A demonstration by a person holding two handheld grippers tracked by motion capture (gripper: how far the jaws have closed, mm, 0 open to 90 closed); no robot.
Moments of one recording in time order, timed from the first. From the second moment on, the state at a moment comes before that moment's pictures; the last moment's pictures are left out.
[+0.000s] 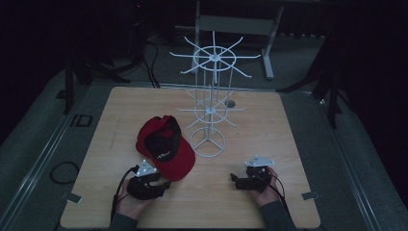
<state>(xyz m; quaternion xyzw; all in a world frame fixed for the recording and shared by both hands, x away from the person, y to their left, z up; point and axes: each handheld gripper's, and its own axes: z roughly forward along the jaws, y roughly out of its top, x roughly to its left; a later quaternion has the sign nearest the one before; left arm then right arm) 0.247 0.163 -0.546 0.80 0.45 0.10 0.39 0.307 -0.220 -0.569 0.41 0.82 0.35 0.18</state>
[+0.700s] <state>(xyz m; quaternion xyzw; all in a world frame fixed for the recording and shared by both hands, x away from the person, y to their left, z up) 0.269 0.147 -0.552 0.77 0.49 0.06 0.40 0.307 -0.220 -0.569 0.41 0.82 0.35 0.18</state>
